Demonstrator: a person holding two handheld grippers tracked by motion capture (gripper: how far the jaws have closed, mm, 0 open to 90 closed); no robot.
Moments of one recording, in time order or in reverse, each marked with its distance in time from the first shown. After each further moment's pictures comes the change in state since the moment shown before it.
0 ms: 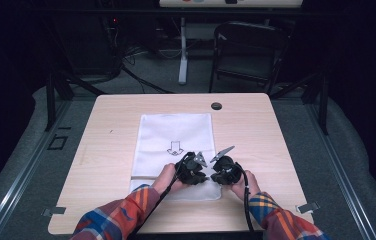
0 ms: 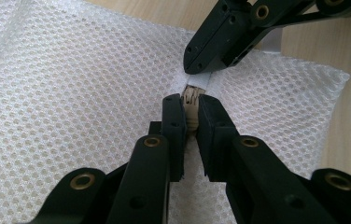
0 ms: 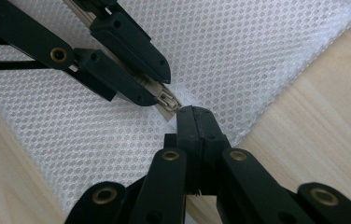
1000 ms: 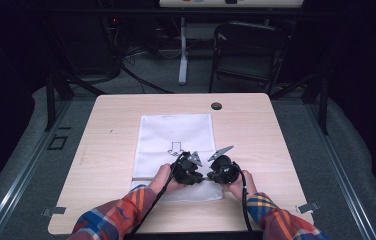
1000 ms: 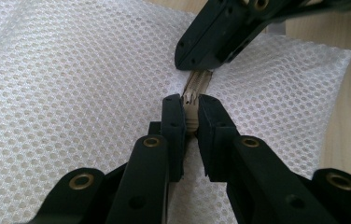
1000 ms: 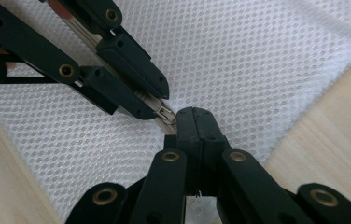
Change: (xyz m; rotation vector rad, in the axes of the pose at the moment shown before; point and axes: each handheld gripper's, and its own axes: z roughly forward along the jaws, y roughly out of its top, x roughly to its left) left arm 0.006 -0.012 -0.004 -0.026 -0.028 -0.013; right arm 0.006 0.005 0.005 -0.061 0.016 0.015
